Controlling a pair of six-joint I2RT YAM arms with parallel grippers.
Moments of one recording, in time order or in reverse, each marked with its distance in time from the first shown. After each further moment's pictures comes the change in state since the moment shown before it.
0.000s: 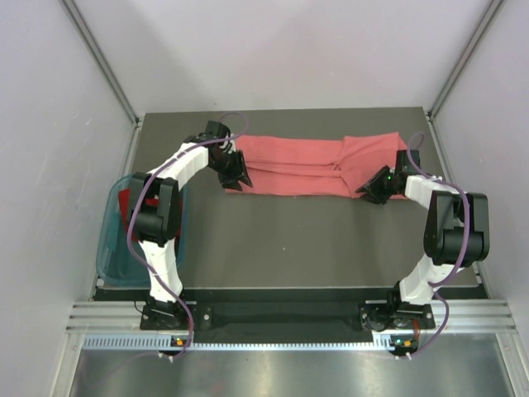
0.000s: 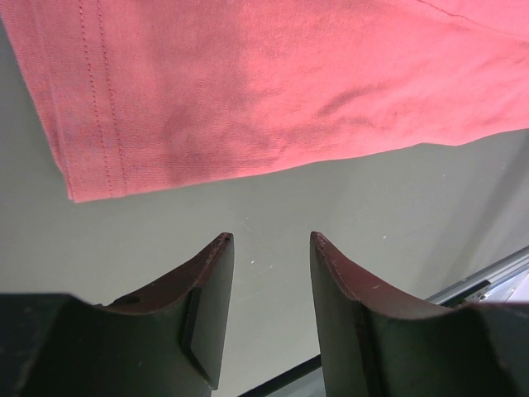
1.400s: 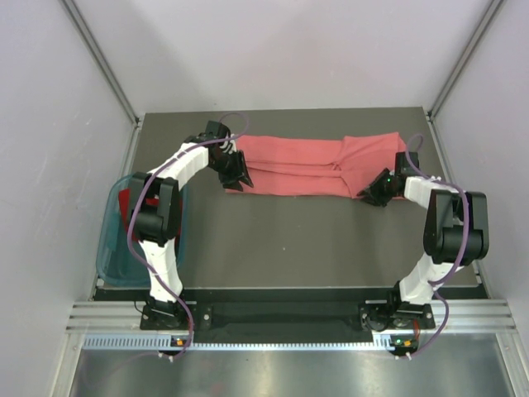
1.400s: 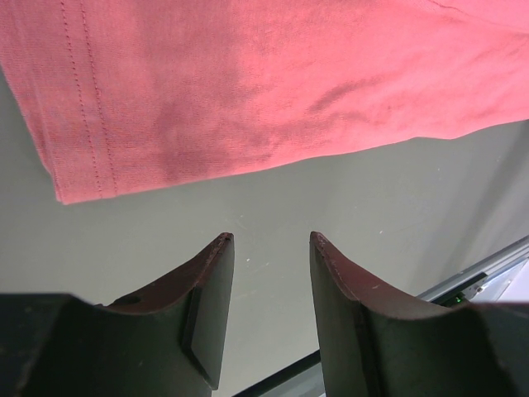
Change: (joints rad) left arm 0.000 0.002 0.000 0.000 0.023 0.006; right arm 0.000 0.011 -0.015 0.002 0.032 -0.011
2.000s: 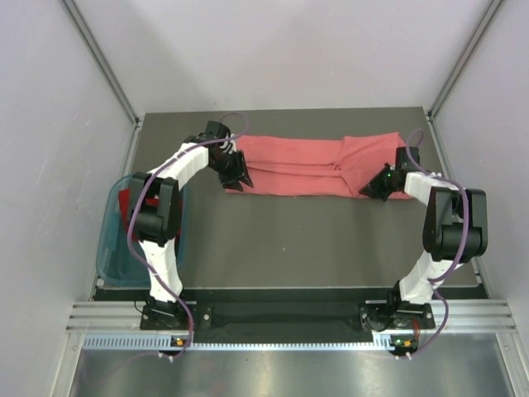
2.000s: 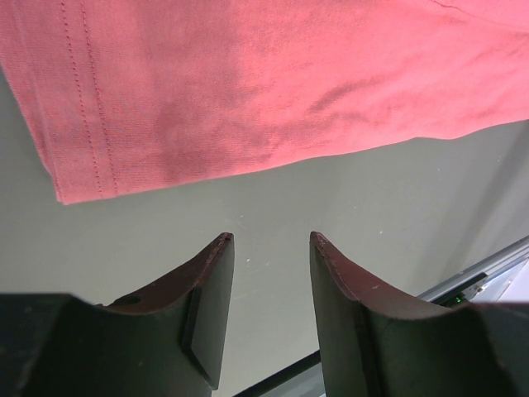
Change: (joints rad) left arm 0.000 0.000 0.000 0.000 0.000 0.000; right arm 0.000 0.025 0.052 -0.006 0.004 -0.008
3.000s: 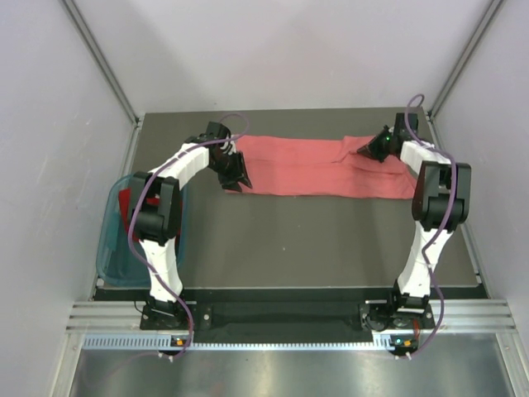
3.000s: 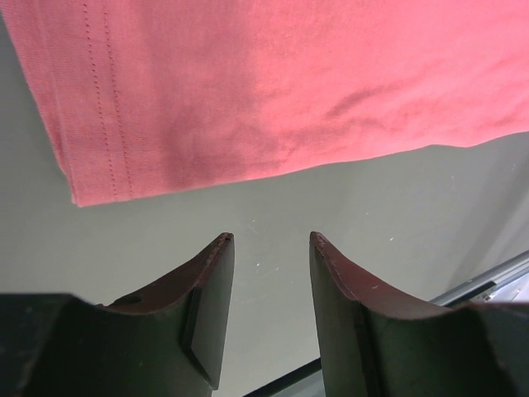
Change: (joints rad) left arm 0.000 0.007 -0.003 0.000 -0.025 0.000; right arm 0.000 0.320 0.493 0.029 -0.053 0.016
